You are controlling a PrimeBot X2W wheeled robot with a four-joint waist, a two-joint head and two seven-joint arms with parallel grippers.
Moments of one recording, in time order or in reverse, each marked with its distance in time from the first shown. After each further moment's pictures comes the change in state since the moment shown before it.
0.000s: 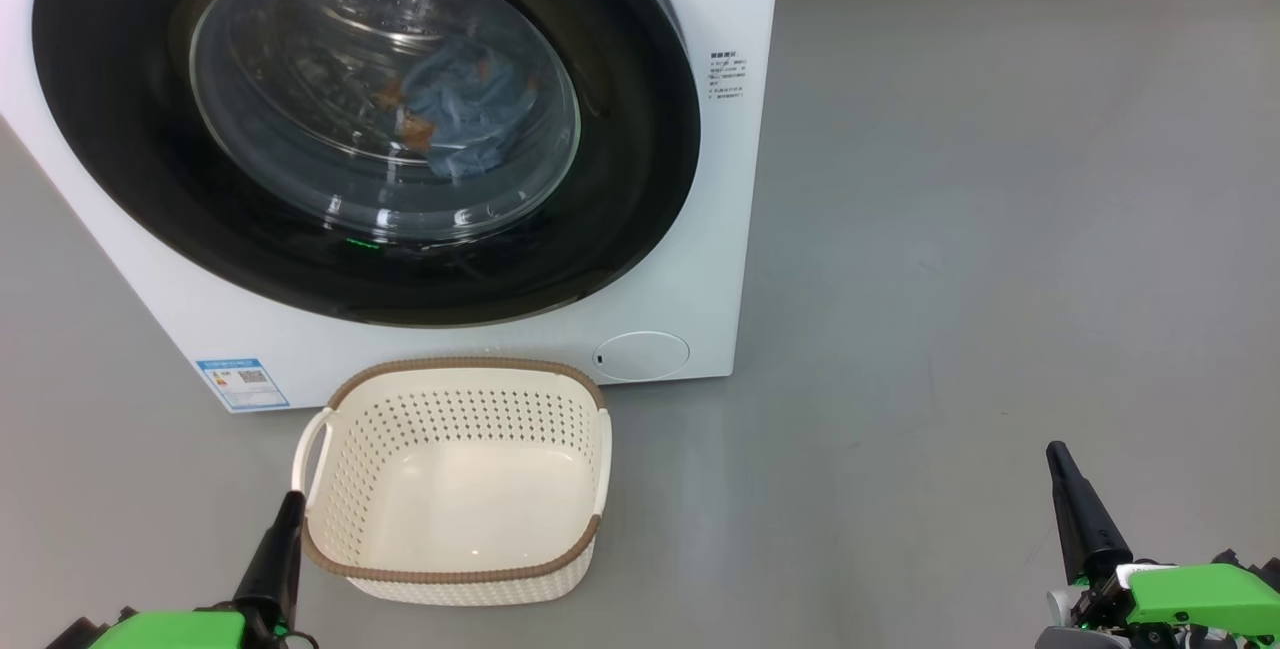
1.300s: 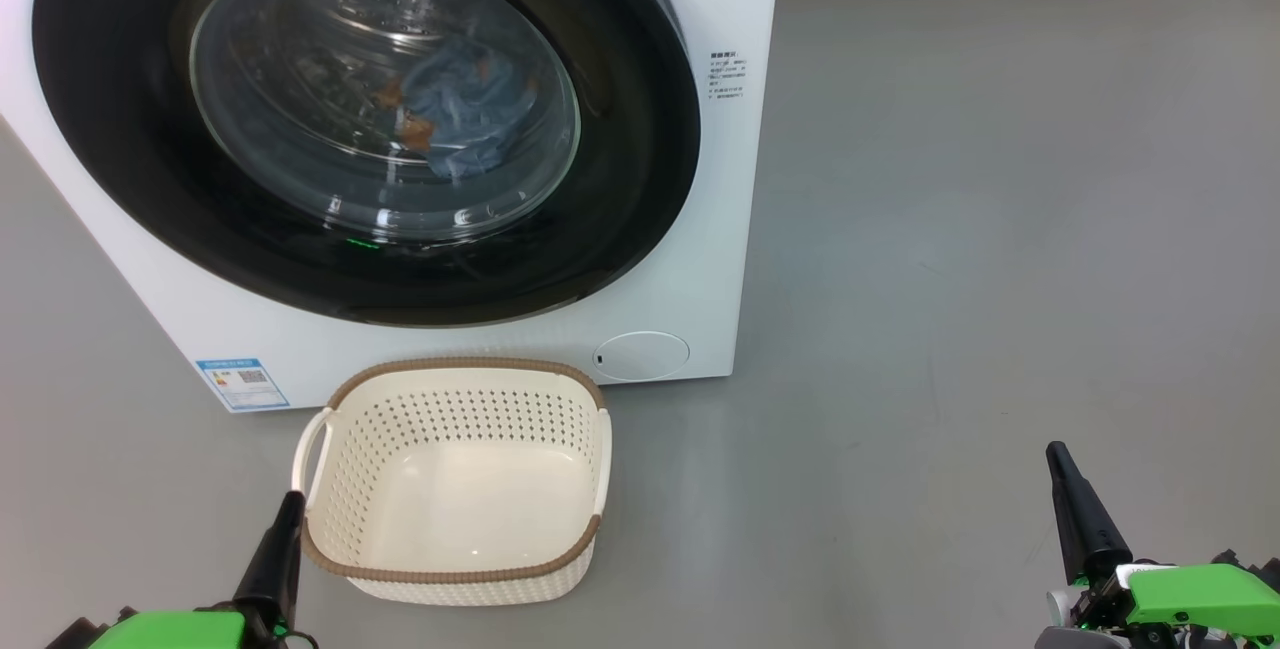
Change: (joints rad) left arm 0.000 0.000 0.000 0.000 0.000 0.000 0.000; right arm 0.000 0.001 -0.001 0.000 0.000 0.000 0.000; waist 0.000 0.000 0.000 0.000
